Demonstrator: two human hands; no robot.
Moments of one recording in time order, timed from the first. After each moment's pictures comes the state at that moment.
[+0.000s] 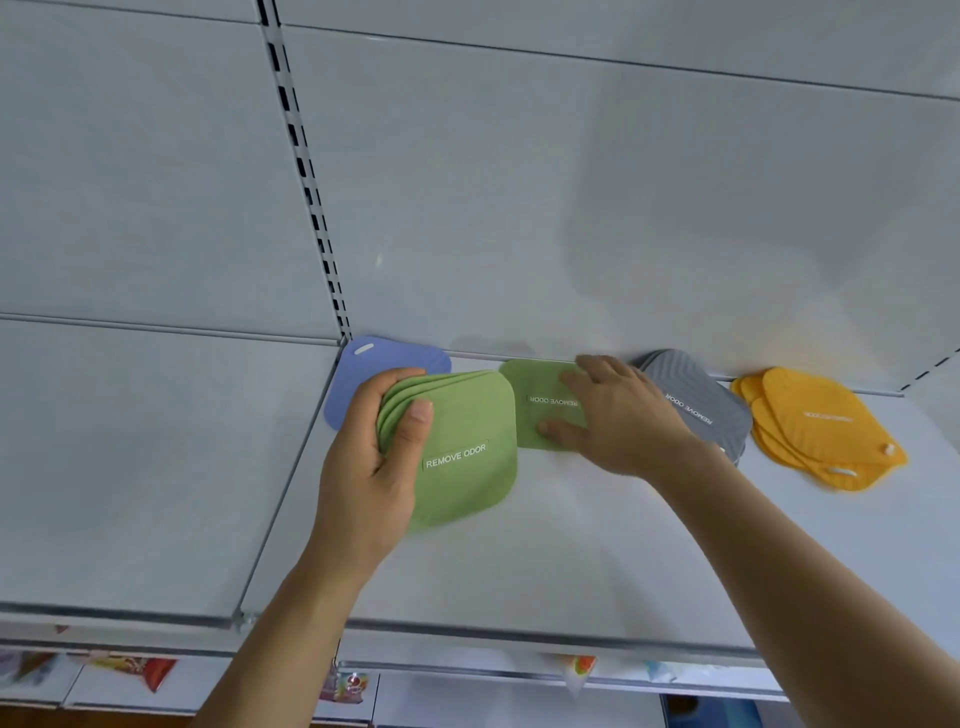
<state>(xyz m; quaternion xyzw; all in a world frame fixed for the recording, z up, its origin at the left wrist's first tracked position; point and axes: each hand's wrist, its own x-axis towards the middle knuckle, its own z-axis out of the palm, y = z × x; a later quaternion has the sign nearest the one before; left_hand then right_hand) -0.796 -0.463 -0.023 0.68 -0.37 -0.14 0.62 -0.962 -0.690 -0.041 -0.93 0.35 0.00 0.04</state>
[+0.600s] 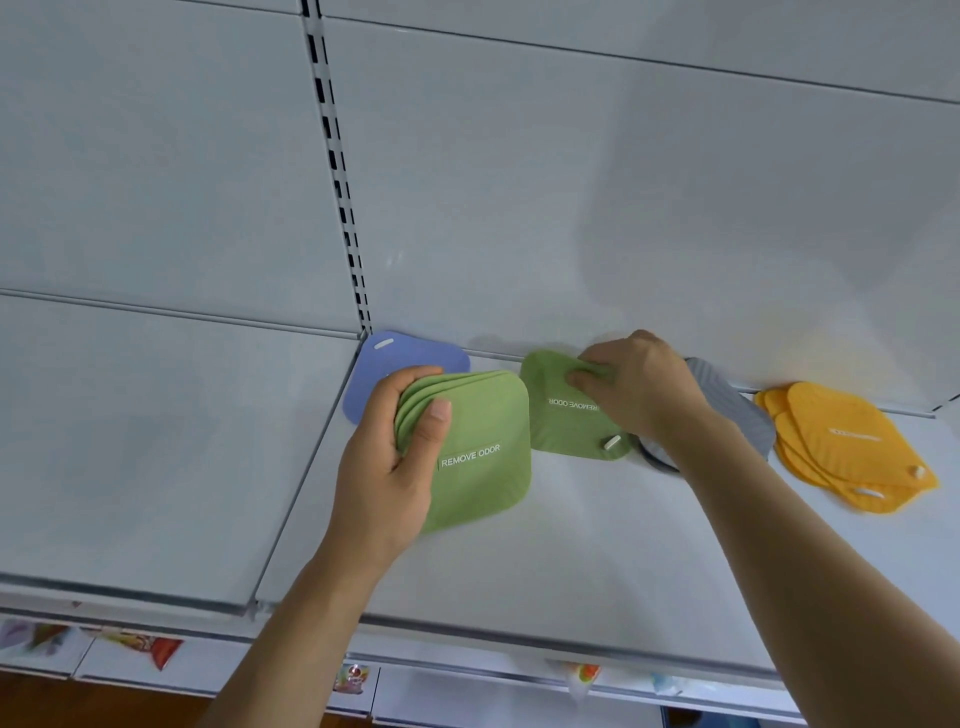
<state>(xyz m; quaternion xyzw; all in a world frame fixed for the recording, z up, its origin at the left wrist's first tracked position) -0.796 -0.463 -0.023 0.68 -0.36 -0.14 0.62 -0.941 -0.703 -0.015 -0.89 0.42 -0.11 0.13</state>
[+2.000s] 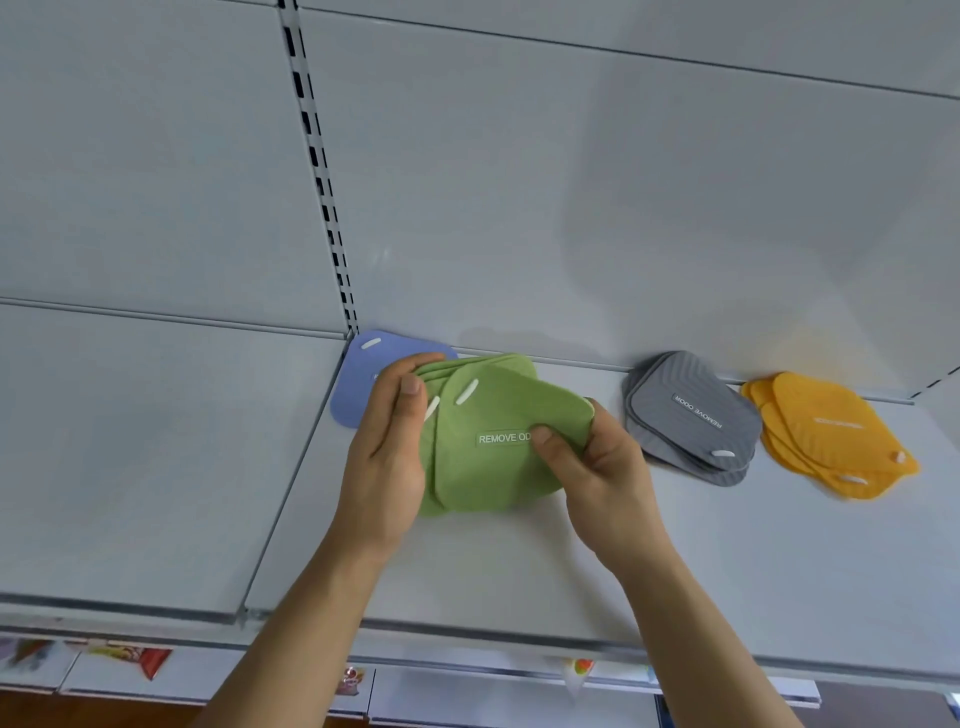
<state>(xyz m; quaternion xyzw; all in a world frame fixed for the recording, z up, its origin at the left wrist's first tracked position) -0.798 -0.480 -0.024 0.59 -0.29 -0.25 0.71 -0.957 -0.586 -0.044 -0.67 0.31 -0.36 0.57</state>
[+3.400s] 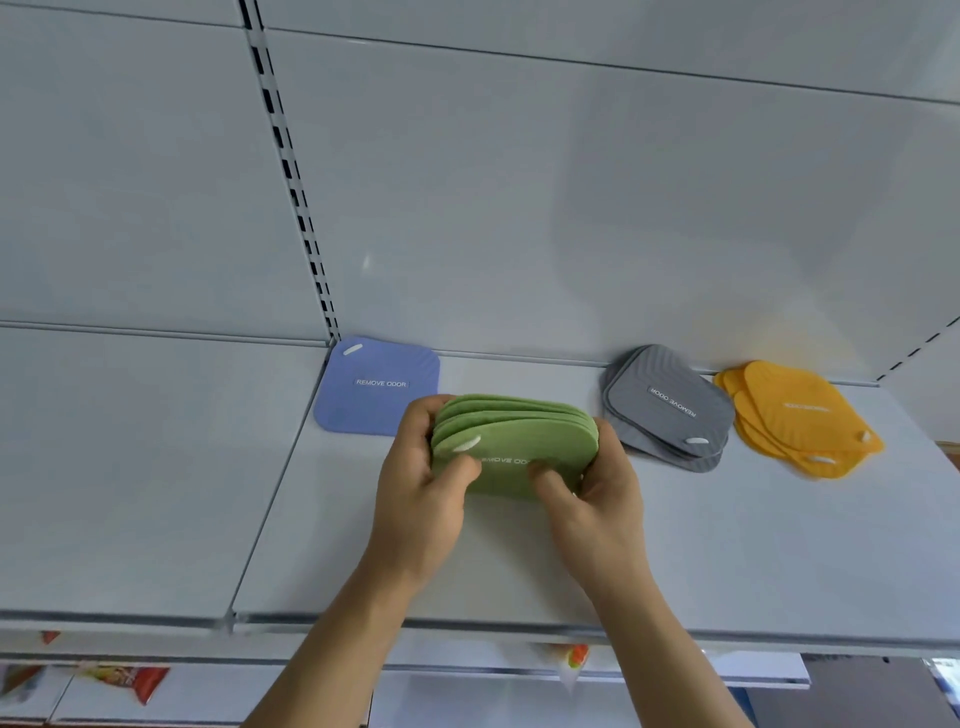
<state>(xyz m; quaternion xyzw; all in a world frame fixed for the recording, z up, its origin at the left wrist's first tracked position) -0.832 -0.483 -0.041 0.58 -0.35 -0.28 0.68 -0.971 -0.554 -0.041 -0.63 0.38 -0.43 0.53</state>
